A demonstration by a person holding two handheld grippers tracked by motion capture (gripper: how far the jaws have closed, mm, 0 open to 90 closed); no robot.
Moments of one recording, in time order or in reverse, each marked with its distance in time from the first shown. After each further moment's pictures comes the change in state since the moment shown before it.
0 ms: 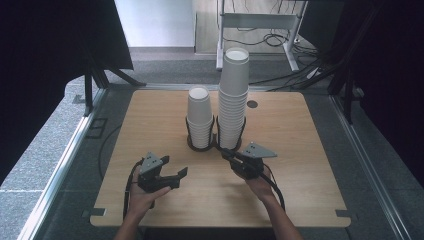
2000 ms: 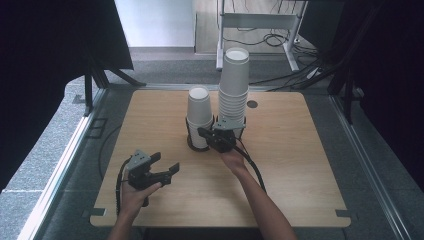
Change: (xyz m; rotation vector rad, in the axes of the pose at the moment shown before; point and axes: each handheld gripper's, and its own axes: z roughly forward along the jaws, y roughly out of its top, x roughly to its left) left arm 0.016 0.011 -0.016 -0.065 0.000 -0.070; right arm -0.006 0.046 0.094 0.015 0.051 0.009
